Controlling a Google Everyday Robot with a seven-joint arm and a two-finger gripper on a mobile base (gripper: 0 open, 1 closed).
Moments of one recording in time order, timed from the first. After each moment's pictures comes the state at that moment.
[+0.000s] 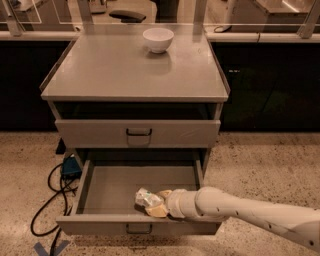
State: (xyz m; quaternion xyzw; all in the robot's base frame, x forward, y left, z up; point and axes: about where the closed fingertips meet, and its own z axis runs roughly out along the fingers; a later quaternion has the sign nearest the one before) arm 0.528 0.004 0.434 -0.40 0.80 0.27 0.36
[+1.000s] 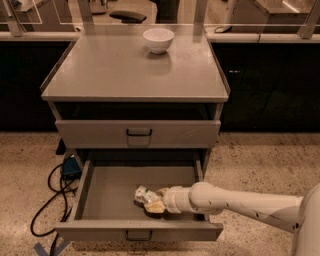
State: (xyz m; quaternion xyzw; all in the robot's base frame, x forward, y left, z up) arm 0.550 0.015 0.403 -0.39 0.81 0.27 0.33
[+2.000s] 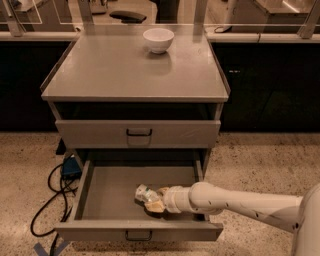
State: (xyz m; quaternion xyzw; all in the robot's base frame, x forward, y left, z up) arm 0.550 0.015 0.402 -0.39 0.81 0.27 0.33
